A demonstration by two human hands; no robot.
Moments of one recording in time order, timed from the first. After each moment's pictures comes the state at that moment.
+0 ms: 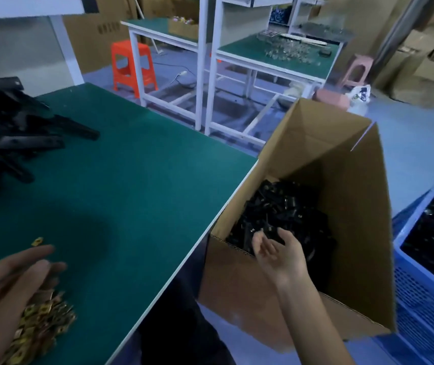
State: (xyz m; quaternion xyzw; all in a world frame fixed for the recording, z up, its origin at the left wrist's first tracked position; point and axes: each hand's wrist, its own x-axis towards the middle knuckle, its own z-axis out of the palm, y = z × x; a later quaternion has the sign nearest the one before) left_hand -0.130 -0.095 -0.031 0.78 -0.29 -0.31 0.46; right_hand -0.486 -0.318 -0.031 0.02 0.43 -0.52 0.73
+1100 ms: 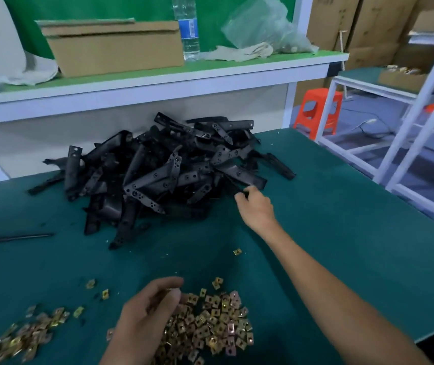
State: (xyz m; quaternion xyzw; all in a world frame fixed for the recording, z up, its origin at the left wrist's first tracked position) left_hand -0.145 0.001 0.019 0.79 -0.06 -0.24 0.56; right_hand -0.074 -0.300 0.012 -0.85 0.30 -0.14 0.41
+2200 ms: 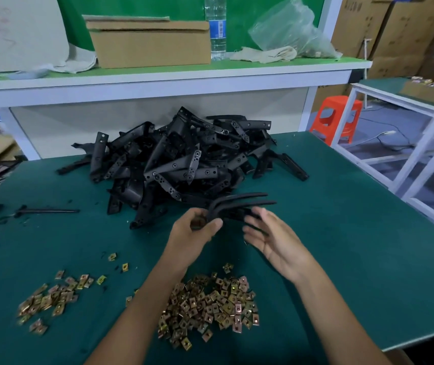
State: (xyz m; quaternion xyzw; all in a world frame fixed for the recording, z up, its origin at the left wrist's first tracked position) left_hand -0.086 -0.067 0.014 0.76 -0.15 -0.13 0.62; right_hand -0.169 -0.259 0.005 -0.49 0.19 -0.08 0.85
